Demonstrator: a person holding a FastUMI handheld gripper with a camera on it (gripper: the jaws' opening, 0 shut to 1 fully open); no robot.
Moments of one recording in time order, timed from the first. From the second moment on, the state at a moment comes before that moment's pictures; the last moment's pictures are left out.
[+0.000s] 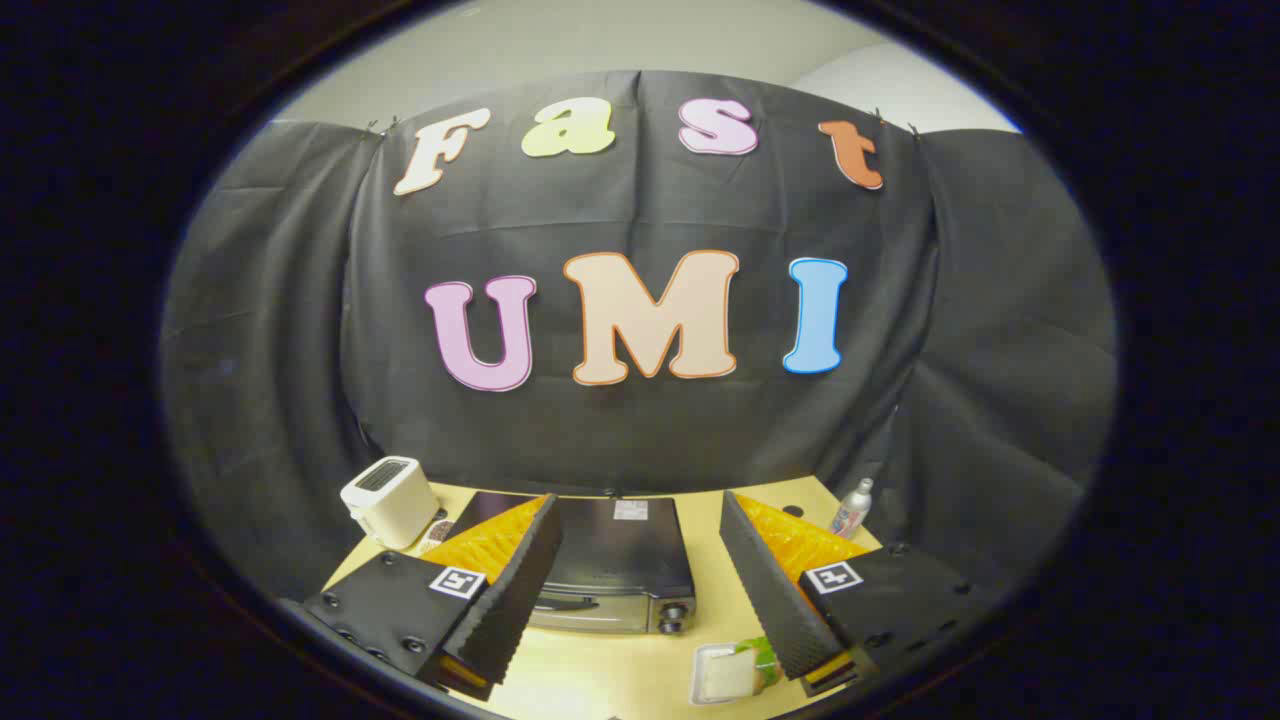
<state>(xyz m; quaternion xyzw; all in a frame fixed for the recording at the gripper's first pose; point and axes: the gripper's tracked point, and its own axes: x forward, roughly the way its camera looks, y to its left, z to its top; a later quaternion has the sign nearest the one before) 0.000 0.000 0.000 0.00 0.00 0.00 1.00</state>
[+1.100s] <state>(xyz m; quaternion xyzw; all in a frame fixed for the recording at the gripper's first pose) 0.089 0.056 -0.174 0.01 0.07 -0.02 1.00</state>
